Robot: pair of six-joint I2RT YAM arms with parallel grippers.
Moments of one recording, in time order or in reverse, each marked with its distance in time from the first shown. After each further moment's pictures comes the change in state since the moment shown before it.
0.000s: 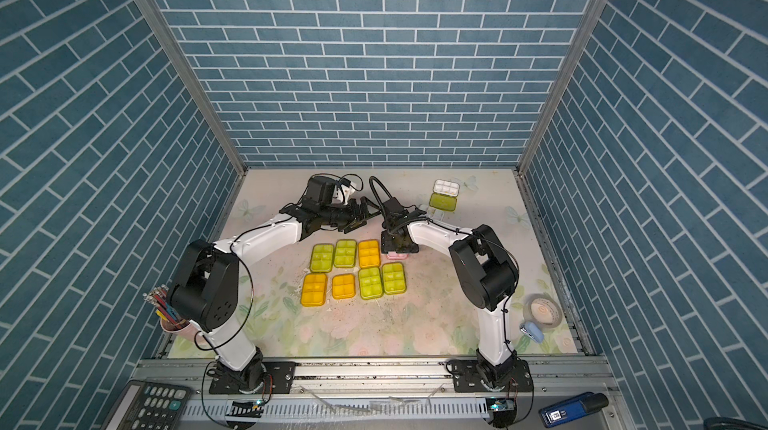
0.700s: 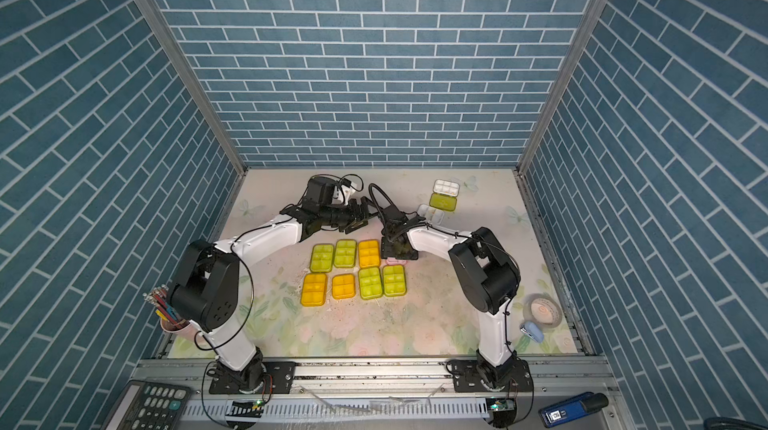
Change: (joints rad) left arm -0.002 0.000 -0.009 0.032 0.023 -0.022; right arm 0.025 -0.026 -0.067 0.045 0.002 0.074
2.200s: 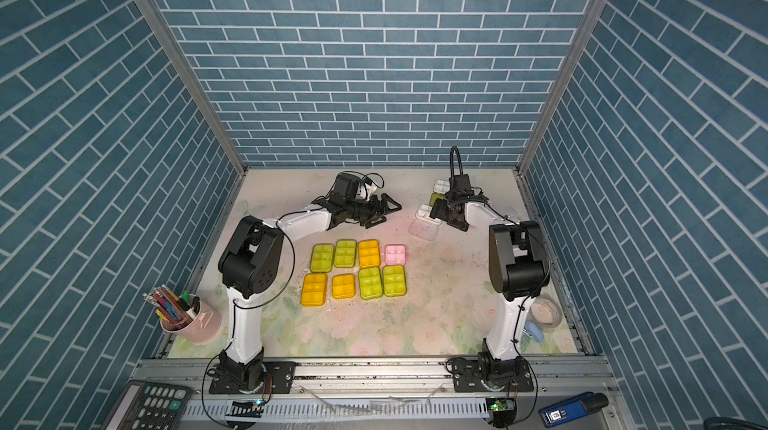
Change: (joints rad) left arm -0.044 0.370 0.287 0.063 0.023 -0.042; right arm -0.516 0.012 0.055 0.152 -0.164 -0.136
